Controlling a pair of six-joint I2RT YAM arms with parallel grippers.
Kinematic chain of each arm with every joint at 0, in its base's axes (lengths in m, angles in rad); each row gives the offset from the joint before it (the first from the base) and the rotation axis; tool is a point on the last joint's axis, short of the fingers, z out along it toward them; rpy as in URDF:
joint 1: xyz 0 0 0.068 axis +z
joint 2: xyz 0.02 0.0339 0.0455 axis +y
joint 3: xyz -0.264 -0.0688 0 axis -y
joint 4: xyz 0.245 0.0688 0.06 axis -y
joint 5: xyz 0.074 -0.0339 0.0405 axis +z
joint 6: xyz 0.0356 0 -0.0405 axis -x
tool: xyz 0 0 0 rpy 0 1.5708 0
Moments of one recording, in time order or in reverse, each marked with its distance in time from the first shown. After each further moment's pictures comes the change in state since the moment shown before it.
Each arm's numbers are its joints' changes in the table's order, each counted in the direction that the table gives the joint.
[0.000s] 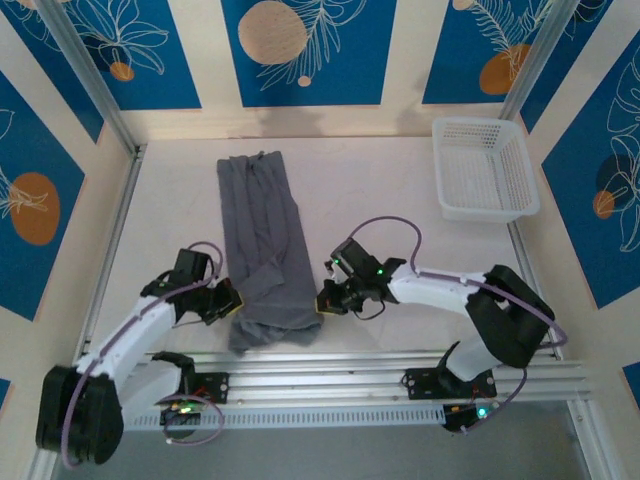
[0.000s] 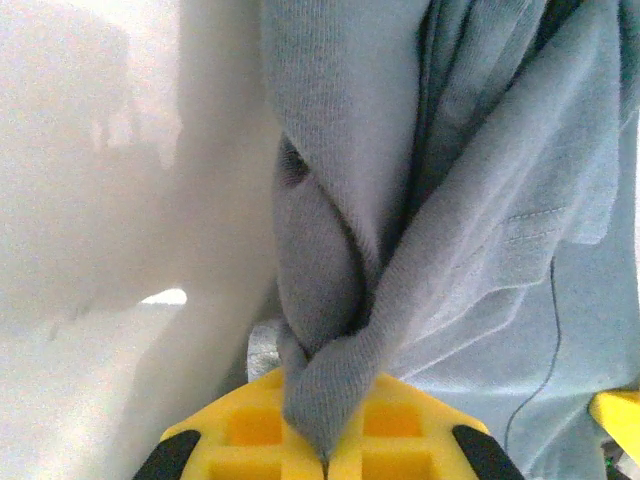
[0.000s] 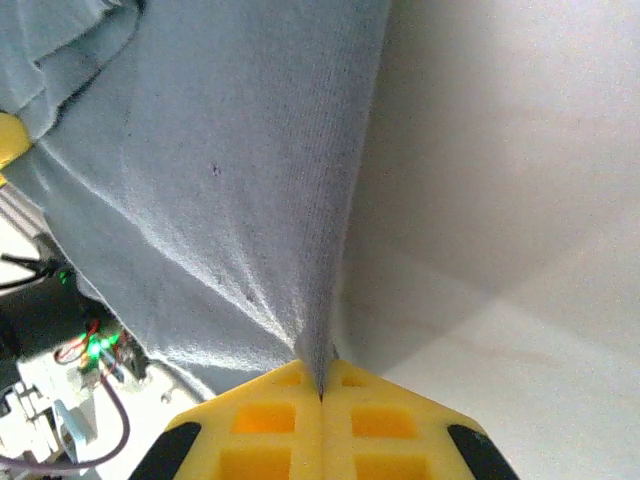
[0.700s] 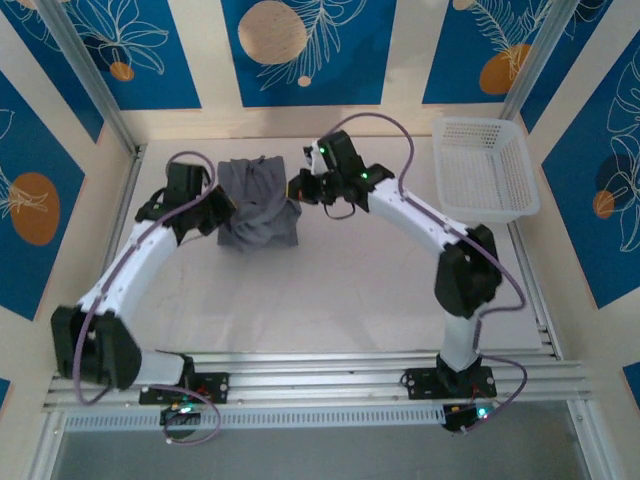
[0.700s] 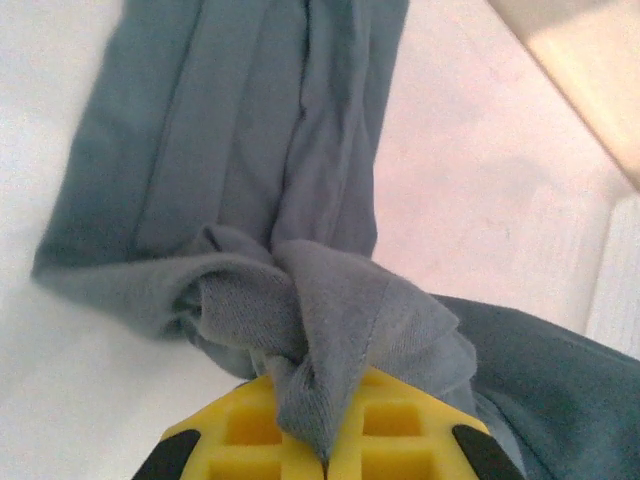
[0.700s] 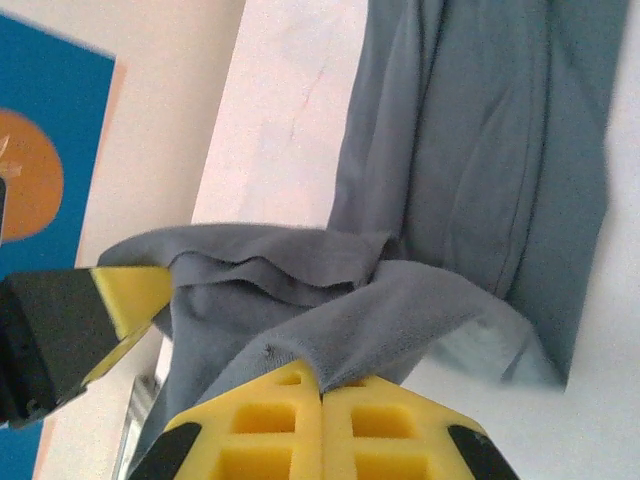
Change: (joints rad) left arm 0.070 0.457 0.718 0.063 0.239 0.042; right arm -0.232 0.454 0.983 -0.190 -0.036 0.203
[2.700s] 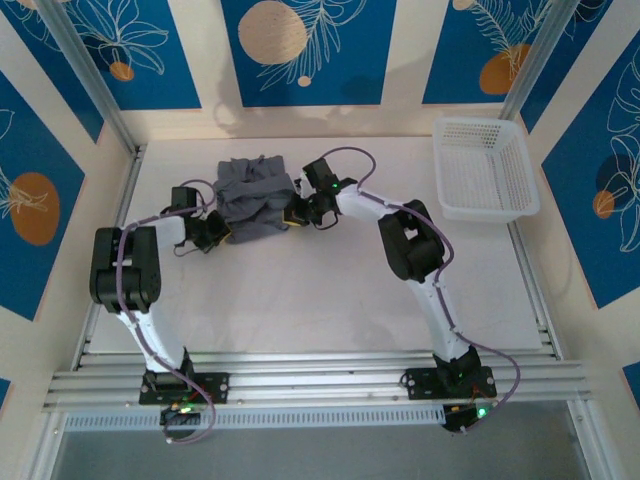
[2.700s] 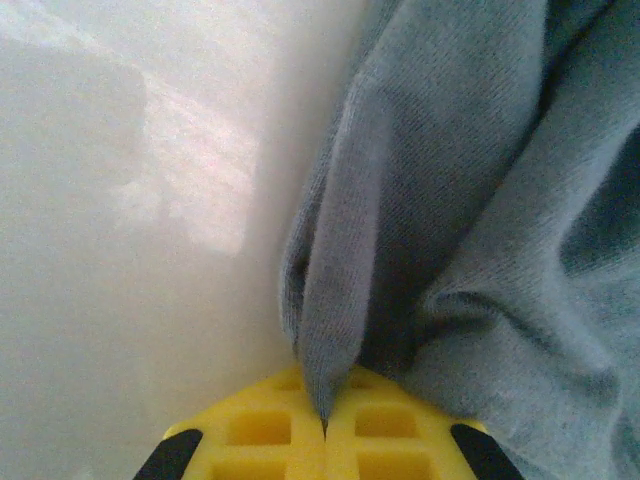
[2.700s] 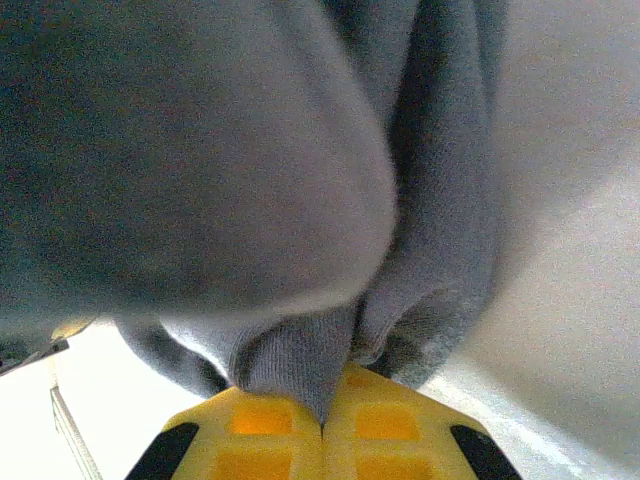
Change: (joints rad) left arm 0.197 0.433 -0.178 0.377 -0.222 -0.105; right arm -0.044 0.452 0.127 0.051 0.128 0.004
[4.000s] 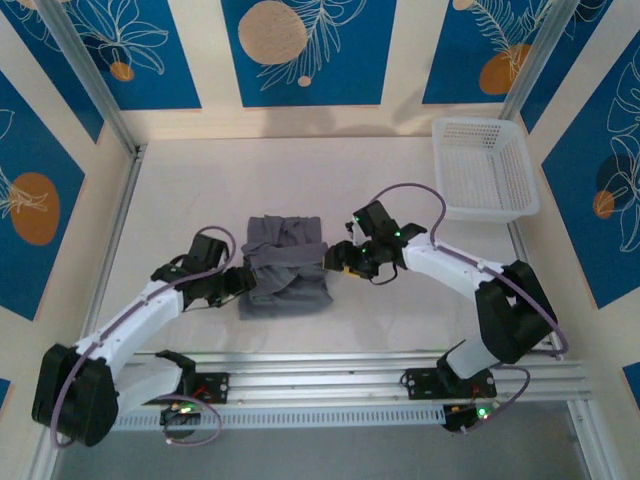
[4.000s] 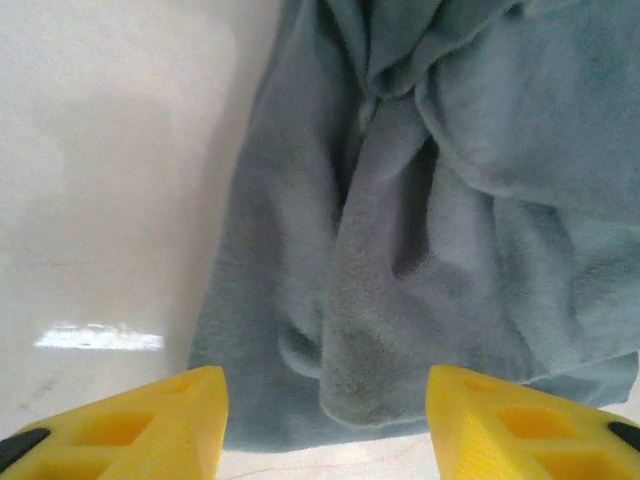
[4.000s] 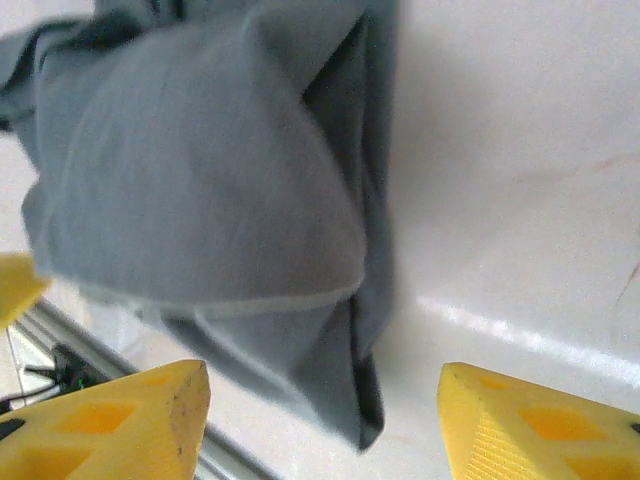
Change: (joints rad) left arm -0.410 -0.732 -0.391 -0.387 0.151 0.091; right arm 0.010 -0.838 -0.884 -0.050 -0.136 -0.034
